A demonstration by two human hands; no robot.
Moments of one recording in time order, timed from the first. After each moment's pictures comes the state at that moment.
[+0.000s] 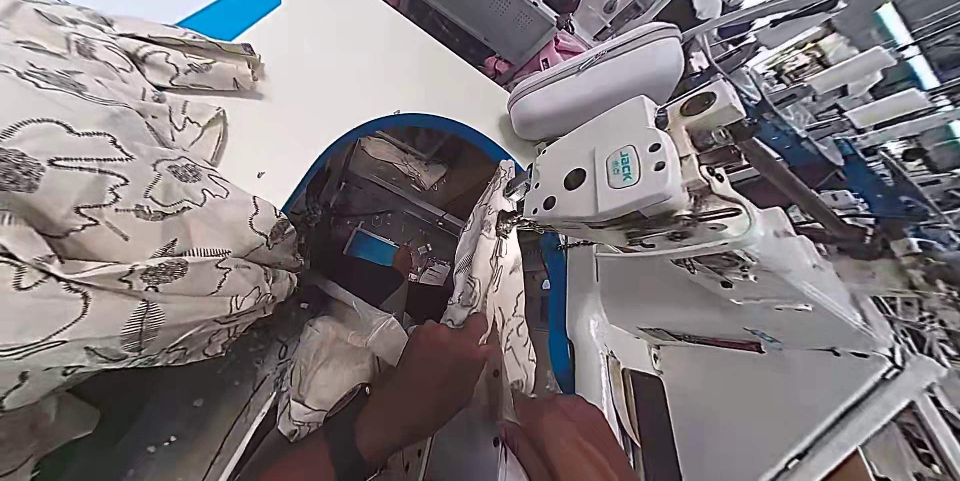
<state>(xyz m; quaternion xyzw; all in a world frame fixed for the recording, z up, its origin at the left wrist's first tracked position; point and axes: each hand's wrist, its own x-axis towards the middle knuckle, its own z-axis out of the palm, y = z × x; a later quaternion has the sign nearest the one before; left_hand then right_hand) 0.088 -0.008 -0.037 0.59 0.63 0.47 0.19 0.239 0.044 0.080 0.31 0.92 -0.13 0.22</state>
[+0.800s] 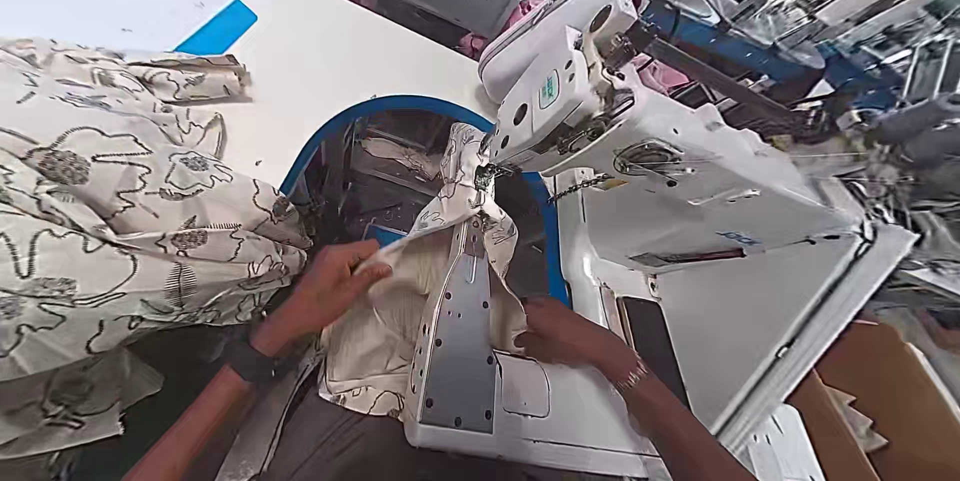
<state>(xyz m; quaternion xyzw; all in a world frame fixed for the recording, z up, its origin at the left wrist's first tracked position) -0.016 -0.055 -0.067 0.56 0.58 0.49 0.32 0.291 0.120 0.018 0.24 0.87 -0.24 0.35</state>
